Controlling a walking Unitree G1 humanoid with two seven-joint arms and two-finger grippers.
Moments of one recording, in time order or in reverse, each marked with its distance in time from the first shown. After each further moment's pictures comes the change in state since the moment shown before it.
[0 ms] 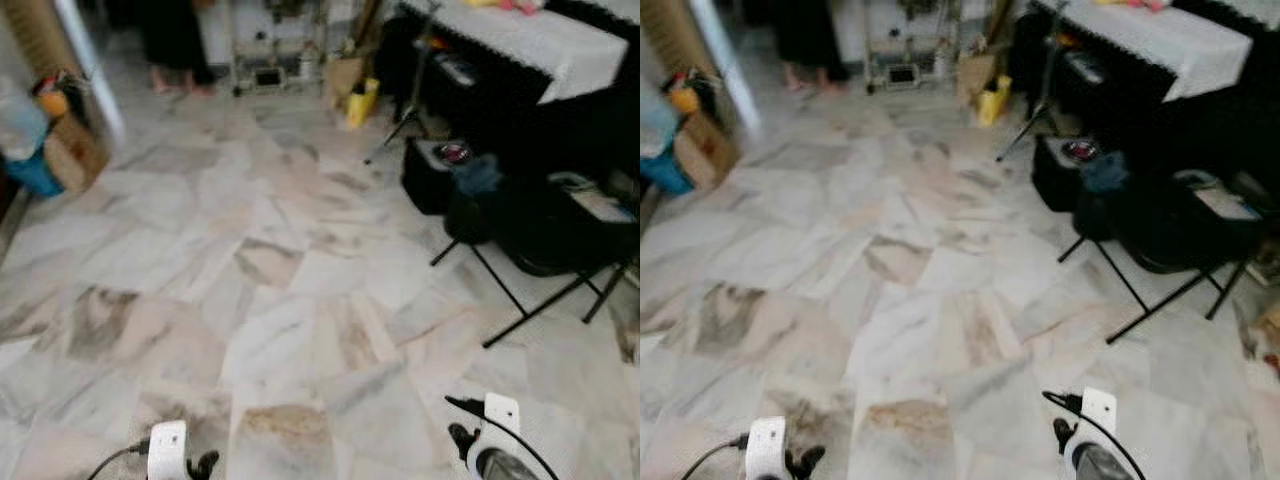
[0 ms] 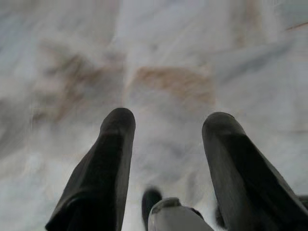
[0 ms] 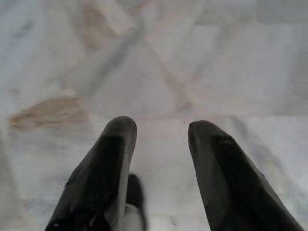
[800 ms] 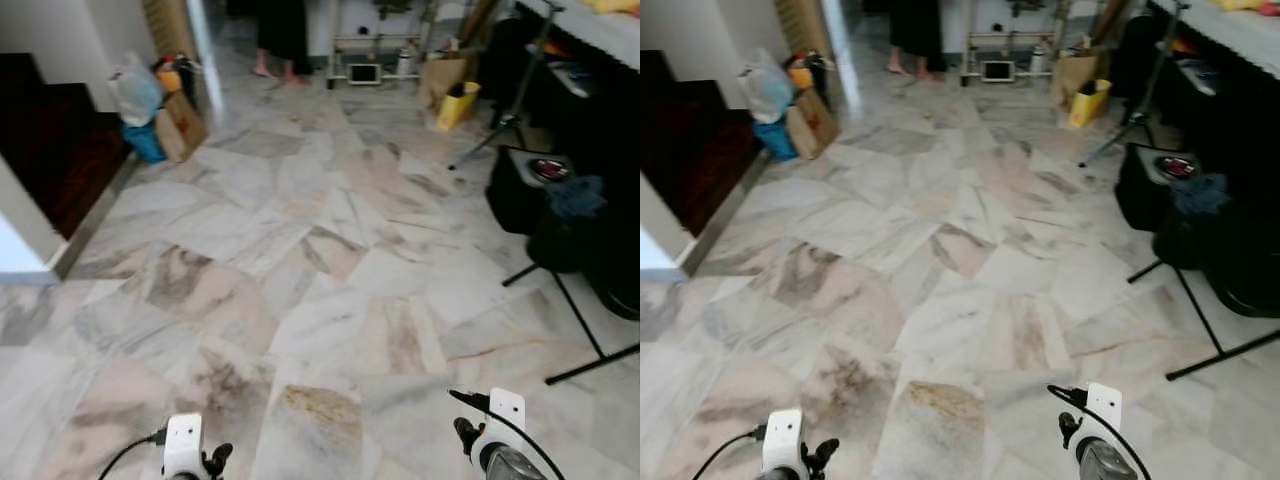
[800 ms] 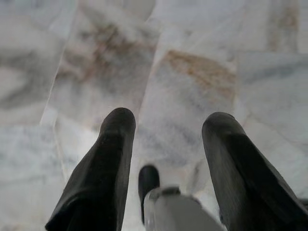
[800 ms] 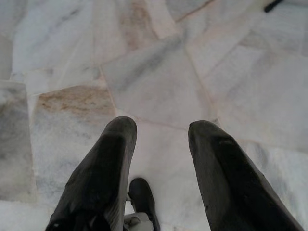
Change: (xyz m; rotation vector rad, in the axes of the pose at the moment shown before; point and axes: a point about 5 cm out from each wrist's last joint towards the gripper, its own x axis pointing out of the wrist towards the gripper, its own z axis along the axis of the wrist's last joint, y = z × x) left arm 0.009 -0.002 -0.004 0.012 0.016 -0.003; right arm 0.001 0.007 0.006 0.022 -0.026 0.002
